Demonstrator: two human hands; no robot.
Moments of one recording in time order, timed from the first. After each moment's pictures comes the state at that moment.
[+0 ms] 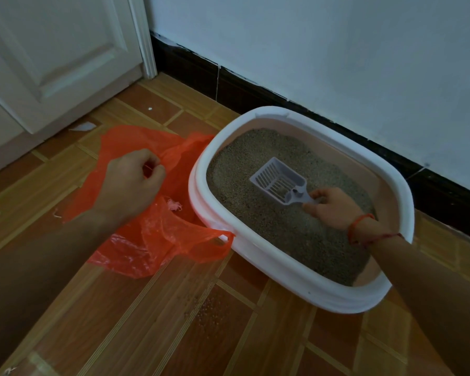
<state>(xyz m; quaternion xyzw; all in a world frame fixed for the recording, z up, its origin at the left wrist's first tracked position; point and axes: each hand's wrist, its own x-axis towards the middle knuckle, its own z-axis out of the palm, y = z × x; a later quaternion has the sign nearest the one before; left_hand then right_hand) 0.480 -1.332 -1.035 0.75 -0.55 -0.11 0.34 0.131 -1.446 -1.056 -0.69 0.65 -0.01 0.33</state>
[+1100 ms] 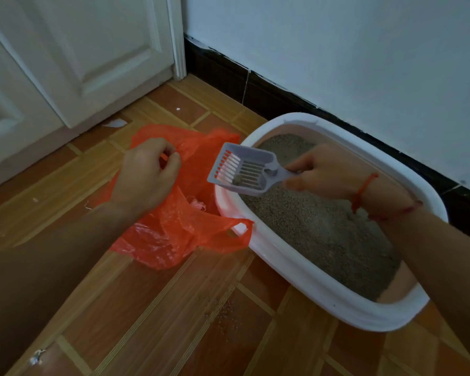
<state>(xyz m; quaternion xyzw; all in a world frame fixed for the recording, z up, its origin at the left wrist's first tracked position) 0.505 -1.326 -1.029 0.74 -0.56 -0.05 0.37 0.241 -1.440 -0.959 -0.84 0.47 0.04 0.27</state>
